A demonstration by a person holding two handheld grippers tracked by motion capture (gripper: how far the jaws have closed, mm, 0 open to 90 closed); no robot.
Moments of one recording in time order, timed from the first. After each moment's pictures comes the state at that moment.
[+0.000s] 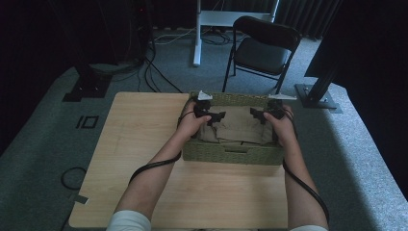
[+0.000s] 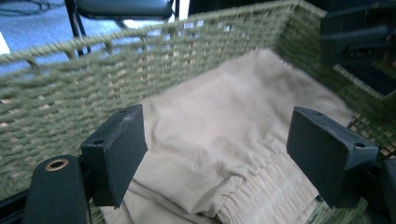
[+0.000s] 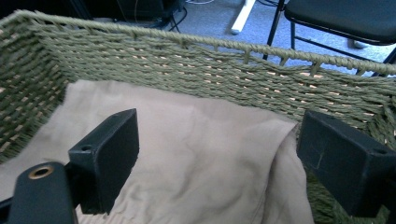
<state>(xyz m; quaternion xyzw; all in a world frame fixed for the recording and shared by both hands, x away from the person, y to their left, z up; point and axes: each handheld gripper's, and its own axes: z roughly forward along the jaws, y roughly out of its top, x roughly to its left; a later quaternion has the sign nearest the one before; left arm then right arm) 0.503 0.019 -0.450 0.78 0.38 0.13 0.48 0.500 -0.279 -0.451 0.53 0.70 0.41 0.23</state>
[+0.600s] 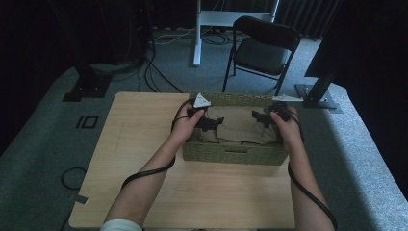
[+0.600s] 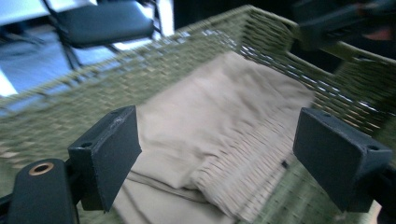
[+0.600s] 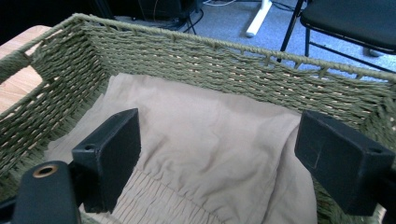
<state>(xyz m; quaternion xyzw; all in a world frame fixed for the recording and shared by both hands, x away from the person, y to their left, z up) 0.460 0.033 -0.425 0.80 0.32 0.17 0.48 0.466 -0.280 -0.425 0.50 0.72 0.42 0.22</state>
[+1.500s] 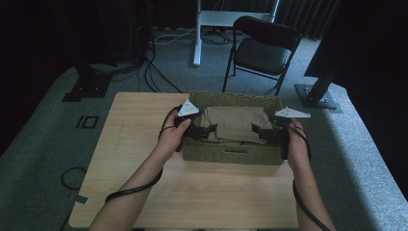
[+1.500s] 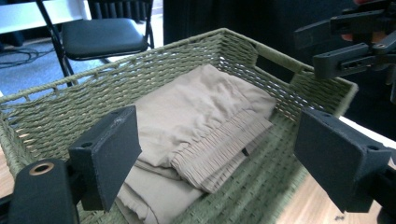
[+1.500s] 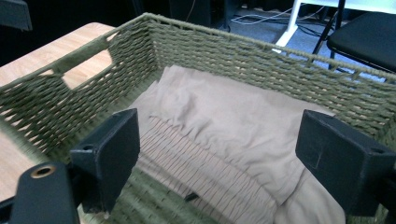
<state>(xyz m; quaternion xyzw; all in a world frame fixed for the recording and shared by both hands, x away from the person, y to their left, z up) 0.407 0.065 -0.404 0.79 0.30 0.15 0.52 0.398 -0.274 -0.414 0.44 0.74 0.46 0.22</state>
